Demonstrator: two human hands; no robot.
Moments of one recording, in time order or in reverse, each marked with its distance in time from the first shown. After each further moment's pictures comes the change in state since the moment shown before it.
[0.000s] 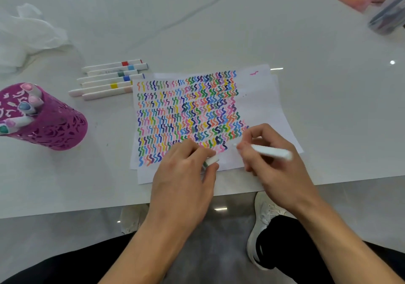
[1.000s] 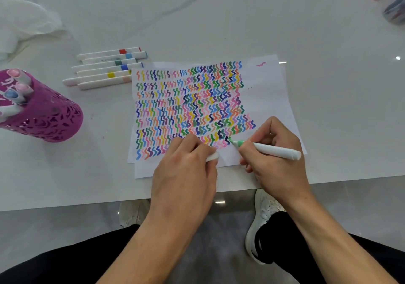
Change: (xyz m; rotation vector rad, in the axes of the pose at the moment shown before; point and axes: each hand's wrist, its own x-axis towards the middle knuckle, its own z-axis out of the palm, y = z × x) left_hand 0.001 0.002 0.005 0.087 -0.009 -0.001; right_hand 0.009 0.016 0.016 -0.008 0.235 0.083
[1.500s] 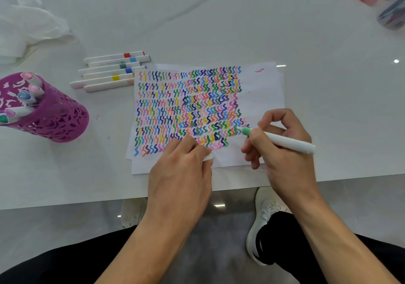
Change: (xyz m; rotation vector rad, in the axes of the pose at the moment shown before) left_hand -0.005 -0.004 -0.008 0.061 0.004 0.013; right_hand -0.006 -0.022 -0.005 0.301 -0.023 0.024
